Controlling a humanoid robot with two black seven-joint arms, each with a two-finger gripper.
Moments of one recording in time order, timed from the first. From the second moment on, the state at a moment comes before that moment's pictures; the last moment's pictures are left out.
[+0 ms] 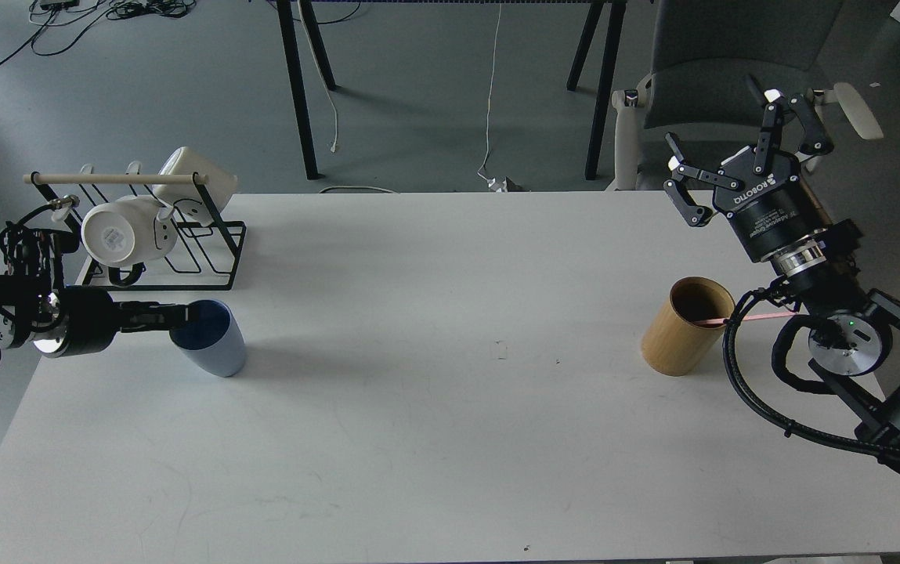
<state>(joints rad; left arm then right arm) -0.75 0.76 -0.29 -0.81 1.58 -0.38 -0.49 0.56 -0.48 0.77 1.03 -0.05 0.49 0.49</state>
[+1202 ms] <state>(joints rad) -1.24 0.14 -0.03 -0.61 1.51 -0.48 -0.49 0.59 -0.46 1.07 0.90 -0.02 0.49 0.49</state>
